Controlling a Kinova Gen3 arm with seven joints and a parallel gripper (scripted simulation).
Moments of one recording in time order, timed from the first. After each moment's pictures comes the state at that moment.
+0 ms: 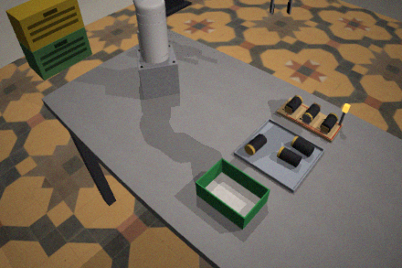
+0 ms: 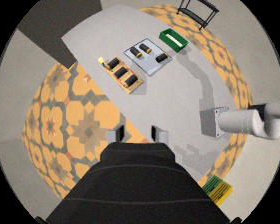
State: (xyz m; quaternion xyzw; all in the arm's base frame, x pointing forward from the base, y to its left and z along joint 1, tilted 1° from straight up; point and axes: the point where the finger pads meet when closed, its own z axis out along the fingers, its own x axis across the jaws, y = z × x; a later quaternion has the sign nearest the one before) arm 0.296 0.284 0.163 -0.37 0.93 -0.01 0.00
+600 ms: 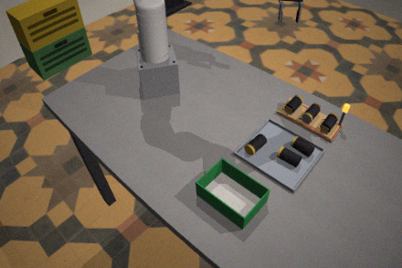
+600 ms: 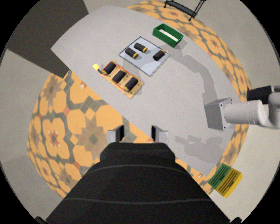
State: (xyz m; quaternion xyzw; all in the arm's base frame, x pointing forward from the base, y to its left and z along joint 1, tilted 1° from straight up) arm 0.330 0.281 0.148 -0.30 0.95 0.00 0.00
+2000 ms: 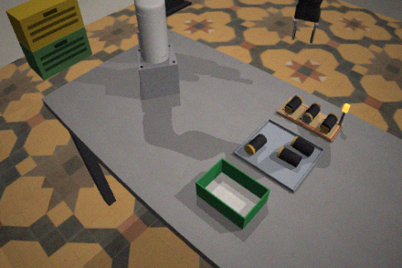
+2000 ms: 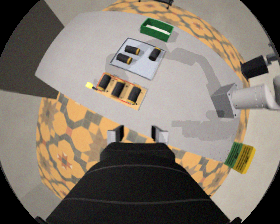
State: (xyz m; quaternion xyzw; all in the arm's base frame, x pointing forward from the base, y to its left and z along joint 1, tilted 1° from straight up) arm 0.397 0.258 0.113 -0.18 0.98 0.01 0.00
